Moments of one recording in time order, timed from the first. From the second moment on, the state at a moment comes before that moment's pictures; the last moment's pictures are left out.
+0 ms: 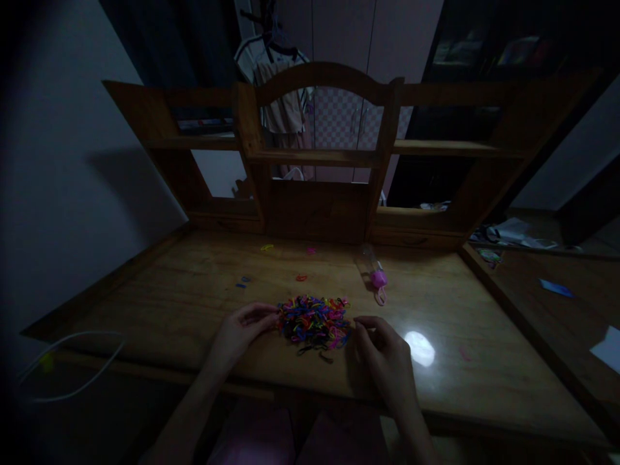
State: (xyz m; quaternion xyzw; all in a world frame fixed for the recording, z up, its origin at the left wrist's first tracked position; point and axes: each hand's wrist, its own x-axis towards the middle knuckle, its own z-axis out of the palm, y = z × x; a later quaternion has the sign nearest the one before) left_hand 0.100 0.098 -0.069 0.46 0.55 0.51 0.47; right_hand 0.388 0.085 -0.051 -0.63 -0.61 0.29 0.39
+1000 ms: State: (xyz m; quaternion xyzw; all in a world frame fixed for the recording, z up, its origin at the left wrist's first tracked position) left_hand 0.092 0.102 -0.074 0.48 0.52 0.54 0.45; right_hand 0.357 0.146 -0.025 -0.58 -0.81 -0.02 0.10
